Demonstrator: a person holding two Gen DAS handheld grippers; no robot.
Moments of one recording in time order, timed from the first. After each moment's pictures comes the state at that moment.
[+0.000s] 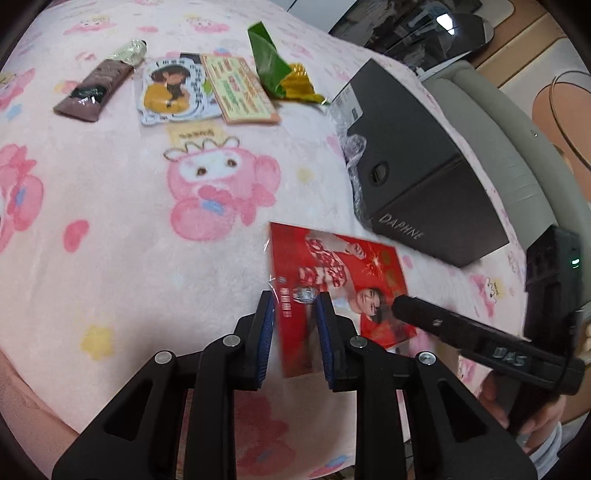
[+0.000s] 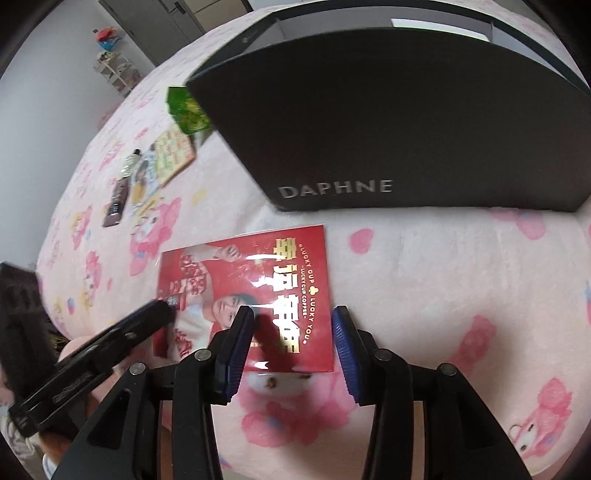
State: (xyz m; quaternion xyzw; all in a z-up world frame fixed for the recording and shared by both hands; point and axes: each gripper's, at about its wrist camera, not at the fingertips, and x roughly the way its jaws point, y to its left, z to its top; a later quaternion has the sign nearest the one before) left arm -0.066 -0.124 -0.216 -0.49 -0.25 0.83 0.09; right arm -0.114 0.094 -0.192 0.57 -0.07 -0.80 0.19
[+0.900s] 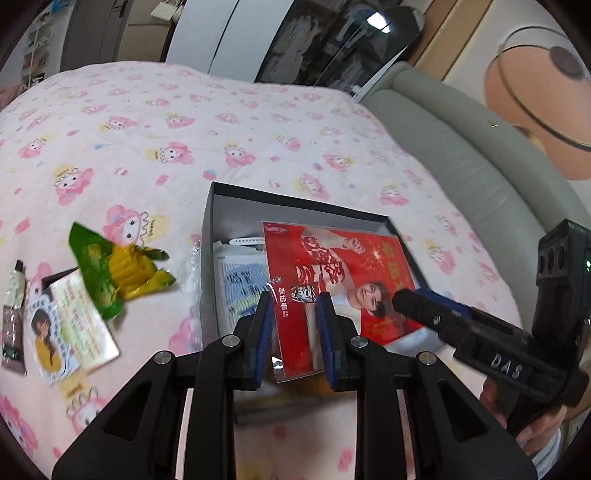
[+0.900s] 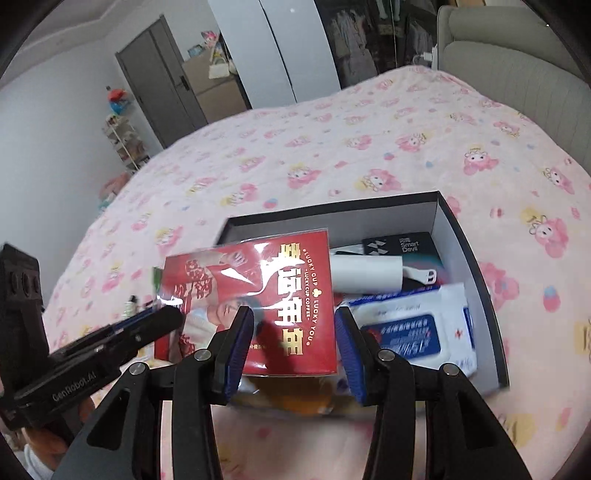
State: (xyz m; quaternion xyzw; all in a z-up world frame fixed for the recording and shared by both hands) left arm -0.232 -0.012 -0.070 -0.42 -0.16 0.88 0.14; right arm -0.236 0.184 -0.059 0.44 -0.07 -0.88 0.16
